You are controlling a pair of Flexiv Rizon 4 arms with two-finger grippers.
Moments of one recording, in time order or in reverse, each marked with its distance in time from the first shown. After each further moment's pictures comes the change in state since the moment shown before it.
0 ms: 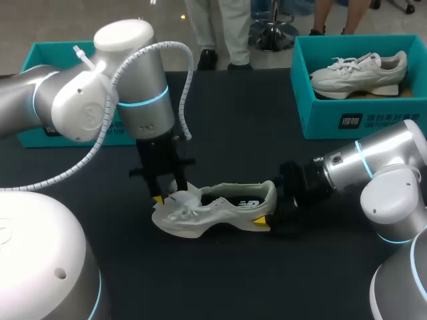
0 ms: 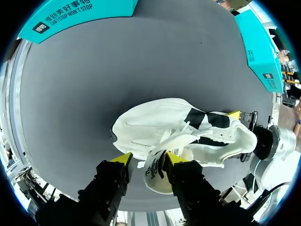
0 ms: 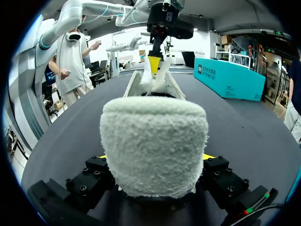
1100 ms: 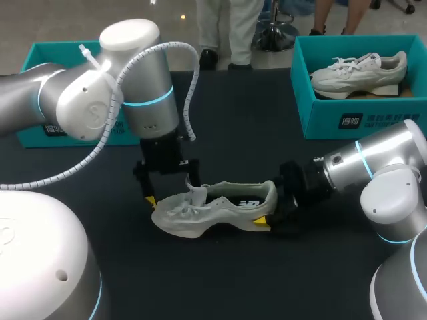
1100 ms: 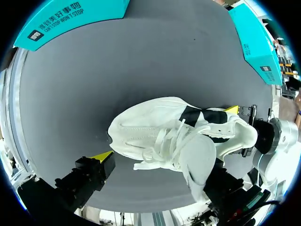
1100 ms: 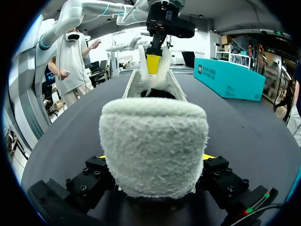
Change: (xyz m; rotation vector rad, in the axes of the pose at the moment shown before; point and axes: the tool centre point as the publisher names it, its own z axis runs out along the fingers) left arm 0.011 0.001 -0.004 0.018 -0.011 0.096; right arm 0.000 0.000 0.000 0.000 0.000 0.000
